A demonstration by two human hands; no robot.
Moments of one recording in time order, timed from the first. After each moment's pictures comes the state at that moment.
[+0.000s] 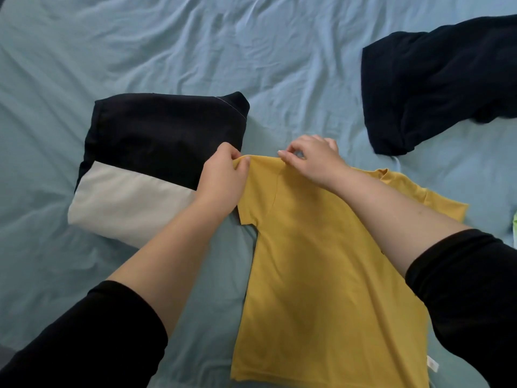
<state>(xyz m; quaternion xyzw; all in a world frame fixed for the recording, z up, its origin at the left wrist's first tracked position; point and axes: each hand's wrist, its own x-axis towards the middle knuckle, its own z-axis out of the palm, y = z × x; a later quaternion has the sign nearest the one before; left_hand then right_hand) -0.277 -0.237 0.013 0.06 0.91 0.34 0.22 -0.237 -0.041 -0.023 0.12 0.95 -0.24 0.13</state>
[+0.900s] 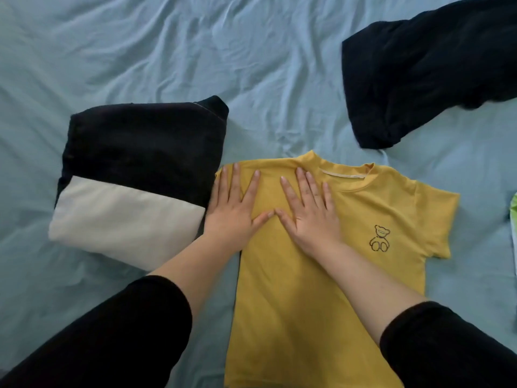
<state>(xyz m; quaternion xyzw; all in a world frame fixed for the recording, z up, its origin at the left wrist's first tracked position) -0.222 -0.230 -0.059 0.35 0.92 -0.02 0.19 -0.118 -0.073 -0.069 0.16 0.97 -0.08 0.15</state>
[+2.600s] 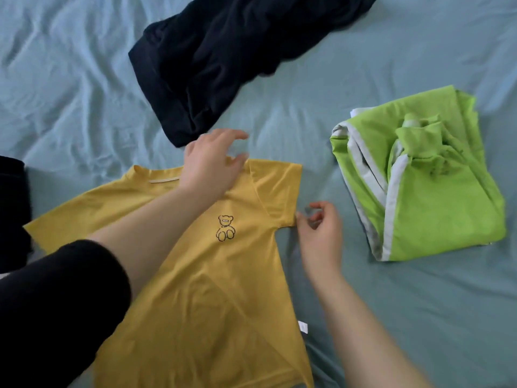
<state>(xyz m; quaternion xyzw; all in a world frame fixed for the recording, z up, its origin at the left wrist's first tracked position) -0.129 0.044 -0.001 0.44 0.85 0.24 0.18 0.082 0.074 -0.027 0.64 0.61 -0.44 -0.17</state>
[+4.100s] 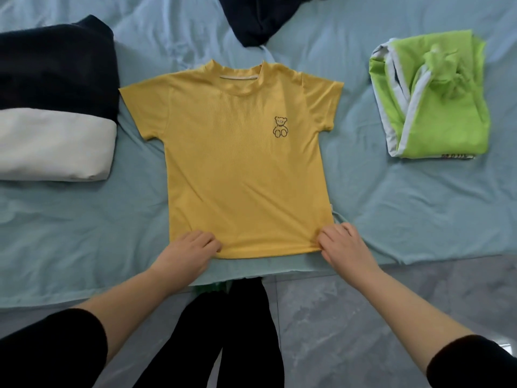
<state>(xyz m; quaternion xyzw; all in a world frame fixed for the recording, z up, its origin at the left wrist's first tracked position) -0.007 -0.352 -0.007 0.65 0.73 0.03 0.24 0.251 -0.107 -0.005 0.14 0.98 -0.01 0.14</state>
